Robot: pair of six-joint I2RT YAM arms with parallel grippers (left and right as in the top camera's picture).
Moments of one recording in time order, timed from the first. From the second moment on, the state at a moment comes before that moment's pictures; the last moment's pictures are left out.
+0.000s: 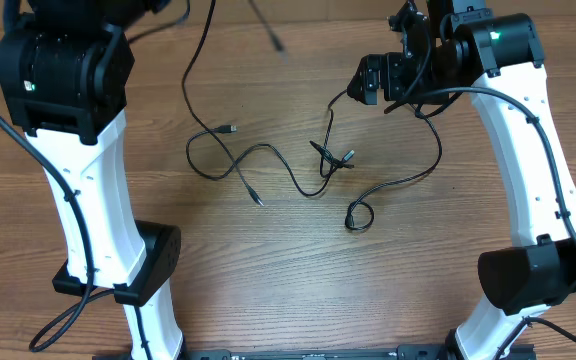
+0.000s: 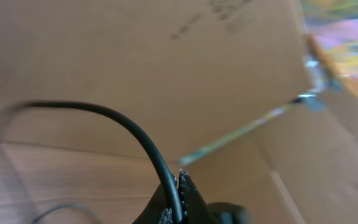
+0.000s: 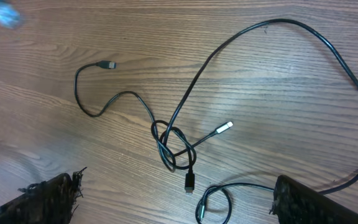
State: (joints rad) left arm -0.20 2.09 3.11 -1.15 0.41 -0.82; right arm 0.20 1.89 2.09 -1.34 -0.34 0.13
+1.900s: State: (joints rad) left arm 0.44 2.59 3.11 -1.35 0.38 -0.57; right arm 0.20 1.89 1.92 -1.27 -0.36 0.13
